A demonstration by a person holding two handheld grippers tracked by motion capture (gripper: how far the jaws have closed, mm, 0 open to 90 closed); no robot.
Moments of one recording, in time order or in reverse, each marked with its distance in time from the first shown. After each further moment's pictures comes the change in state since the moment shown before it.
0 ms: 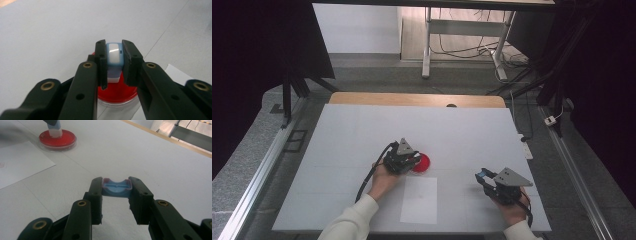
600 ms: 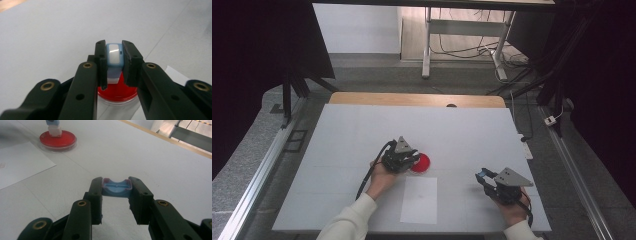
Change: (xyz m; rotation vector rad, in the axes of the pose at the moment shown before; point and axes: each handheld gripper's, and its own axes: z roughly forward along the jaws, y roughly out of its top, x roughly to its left) left arm 0.005 0.003 -0.009 -0.015 0.003 -0.022; right arm -0.001 0.000 0.000 -0.006 0.002 0.002
